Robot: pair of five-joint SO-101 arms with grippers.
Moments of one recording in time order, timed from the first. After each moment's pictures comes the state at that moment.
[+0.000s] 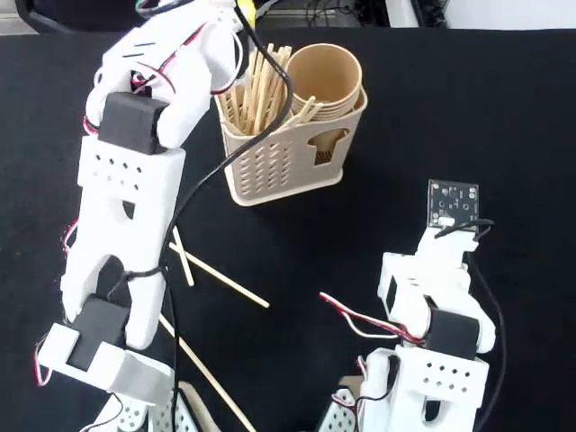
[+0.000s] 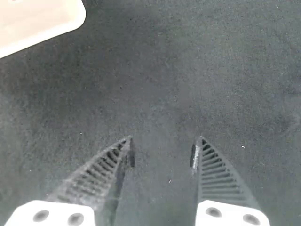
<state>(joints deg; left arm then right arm) 13.2 -0.7 -36.5 60.8 5.0 13.5 -75.6 65.6 74.5 3.1</state>
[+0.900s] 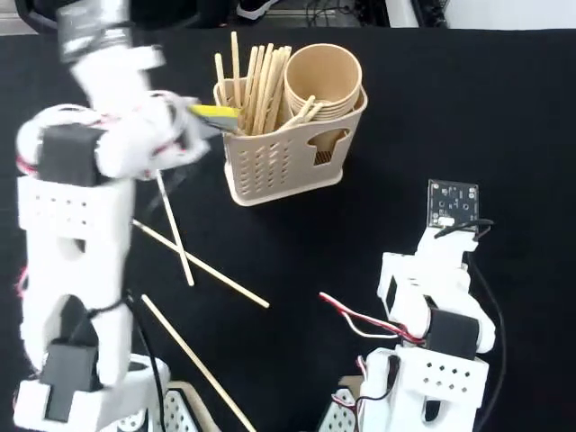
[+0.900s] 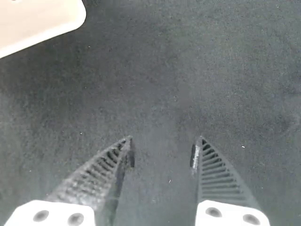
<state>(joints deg) 0.2 -14.1 -22.1 99.0 25.5 13.5 -75.6 65.6 74.5 3.1</state>
